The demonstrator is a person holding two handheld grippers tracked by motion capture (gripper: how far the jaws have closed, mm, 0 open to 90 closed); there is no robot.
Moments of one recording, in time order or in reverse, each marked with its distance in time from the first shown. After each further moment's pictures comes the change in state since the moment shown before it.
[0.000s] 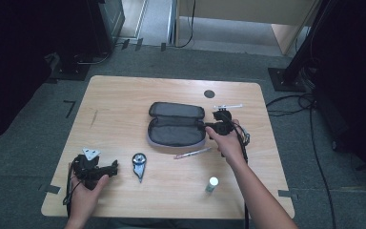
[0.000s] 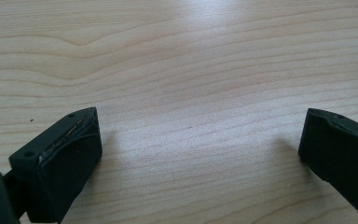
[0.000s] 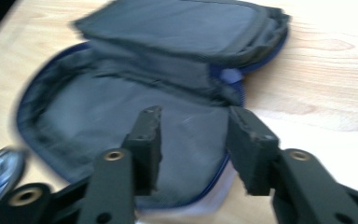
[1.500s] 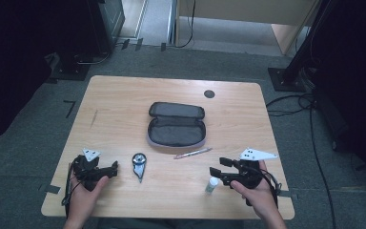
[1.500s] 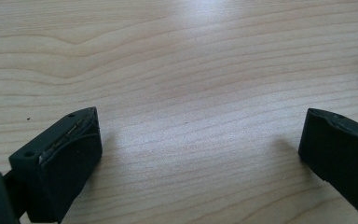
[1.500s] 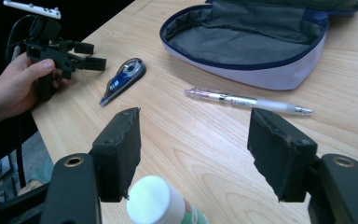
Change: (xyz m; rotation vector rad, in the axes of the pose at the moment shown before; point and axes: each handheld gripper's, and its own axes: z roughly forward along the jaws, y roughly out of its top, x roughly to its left) left arm 0.000 -0.002 -0.001 -0.002 -0.016 0.011; right arm 0.023 -0.124 -0.115 -0.149 0.236 -0.232
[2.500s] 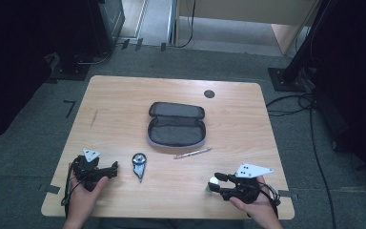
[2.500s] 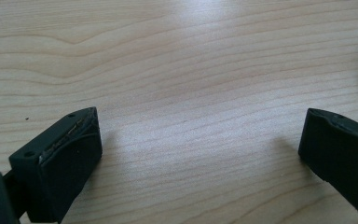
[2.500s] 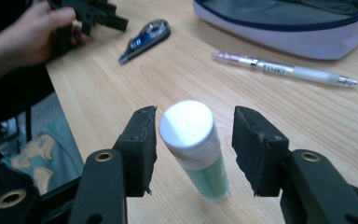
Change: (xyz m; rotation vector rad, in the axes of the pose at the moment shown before) left arm 0.000 -0.001 -0.001 0.000 -0.005 0.007; right arm 0.010 -0.038 0.002 0.047 0.067 -0.123
